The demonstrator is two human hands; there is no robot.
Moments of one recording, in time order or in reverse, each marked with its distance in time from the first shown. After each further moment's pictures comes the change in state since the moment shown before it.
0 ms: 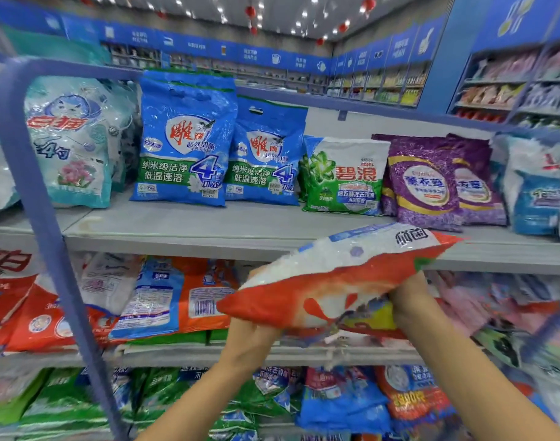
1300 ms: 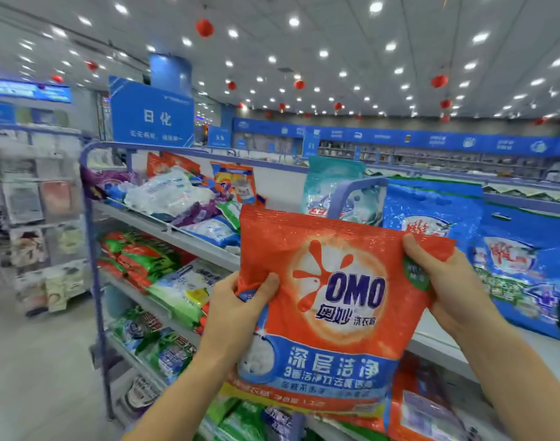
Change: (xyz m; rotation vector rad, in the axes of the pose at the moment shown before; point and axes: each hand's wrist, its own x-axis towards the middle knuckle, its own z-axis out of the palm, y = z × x) left_hand -0.061 0.164 -0.272 0.211 0.705 0.191; right_hand -0.077 -0.041 0.302 0.125 -0.760 -0.109
